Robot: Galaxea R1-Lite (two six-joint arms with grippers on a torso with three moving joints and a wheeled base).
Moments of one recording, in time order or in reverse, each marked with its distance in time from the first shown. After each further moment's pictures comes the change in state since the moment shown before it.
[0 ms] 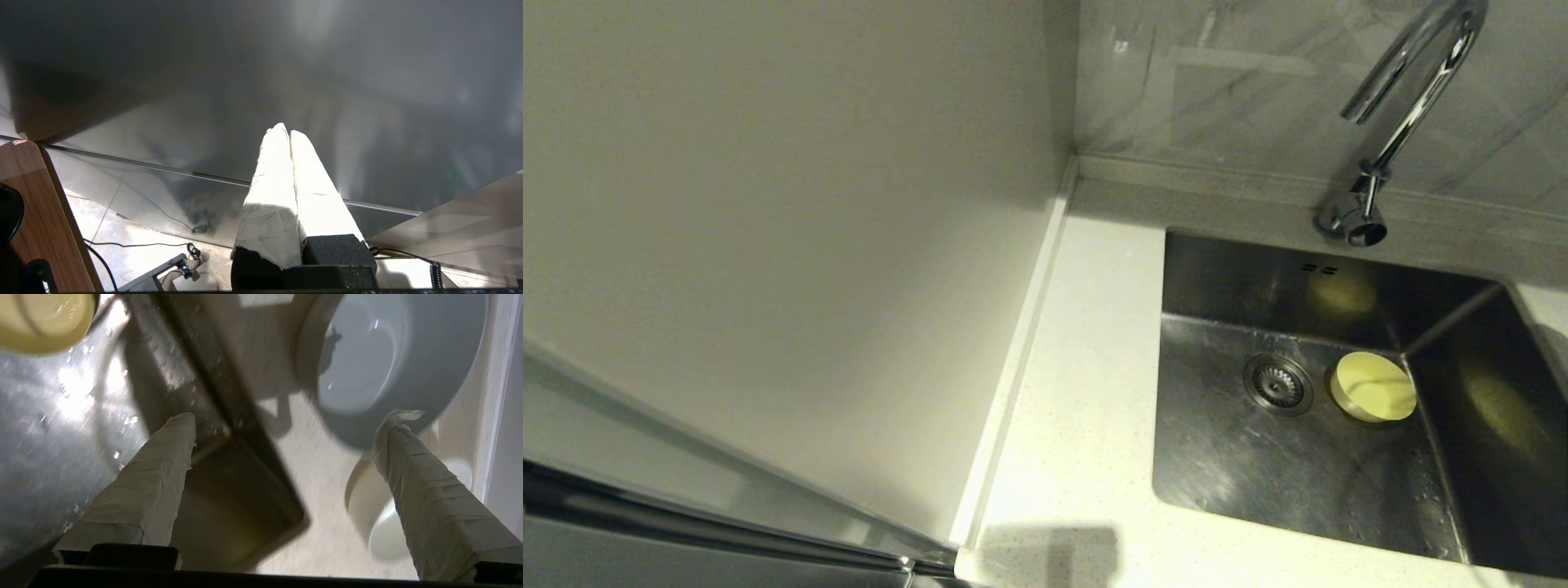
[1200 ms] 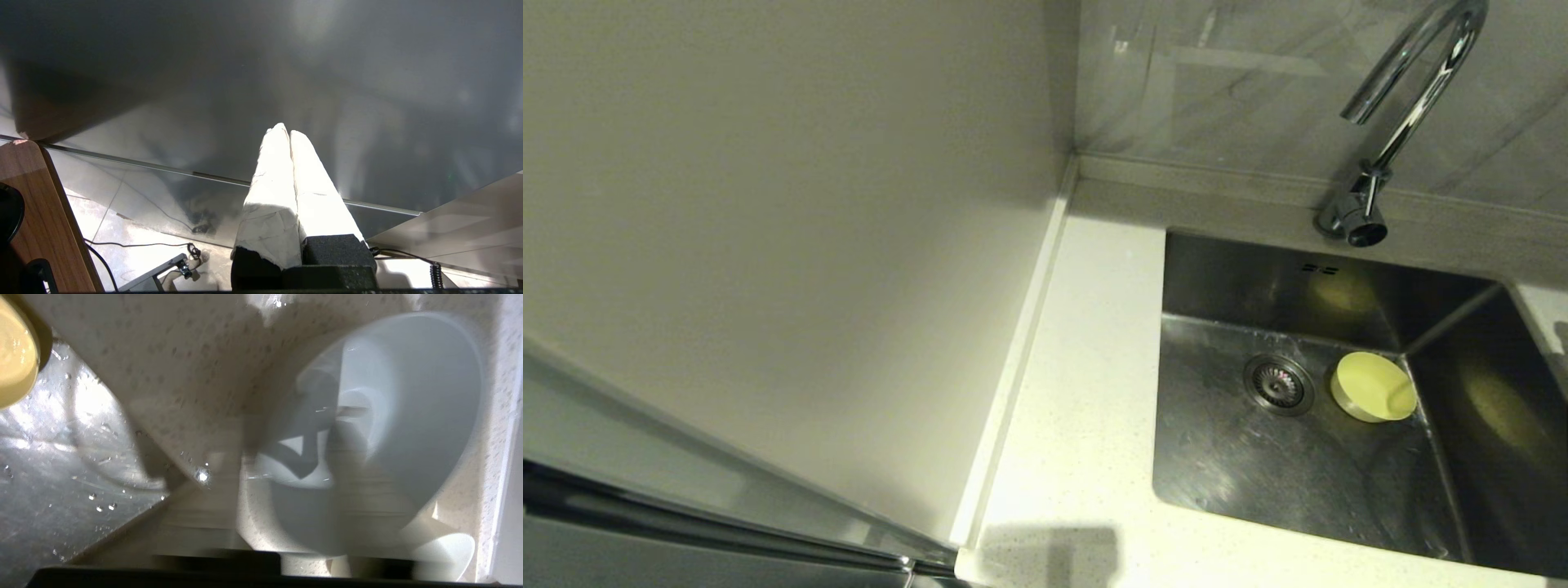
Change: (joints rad) left arm 0.000 0.000 0.000 0.000 0.000 0.000; right arm -0.132 0.175 -0.091 -0.079 0.073 -0.065
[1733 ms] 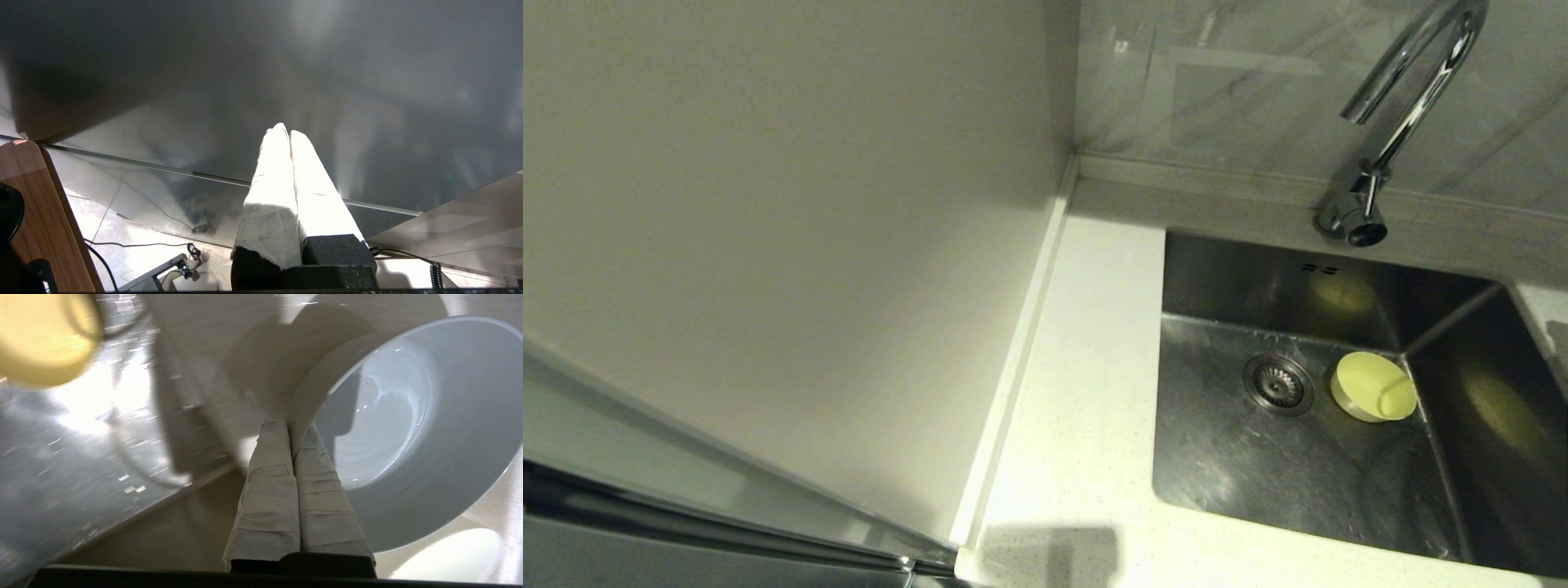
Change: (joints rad) left arm 0.000 0.000 0.000 0.000 0.000 0.000; right arm 0.020 -0.059 0.039 -0.001 0.082 -0.003
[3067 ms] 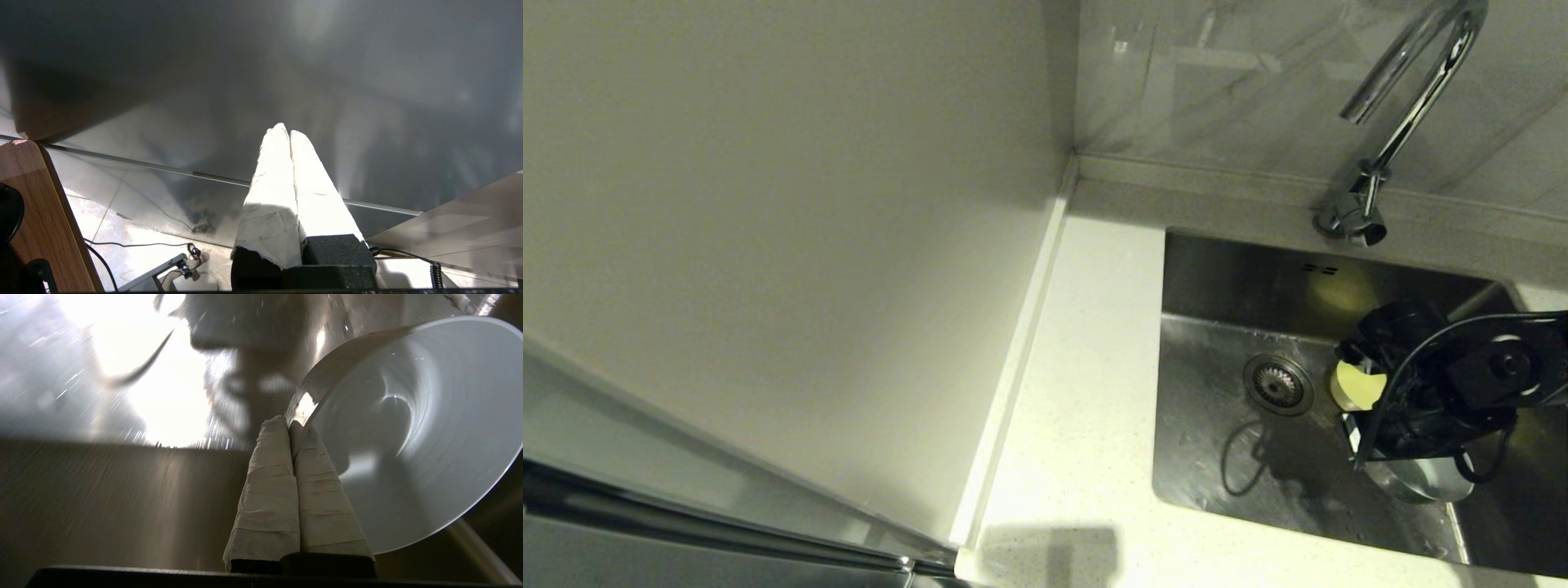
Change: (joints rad) left arm 0.000 0.000 0.000 0.000 0.000 0.000; right arm 0.757 -0.046 0.609 -0.491 -0.192 0.054
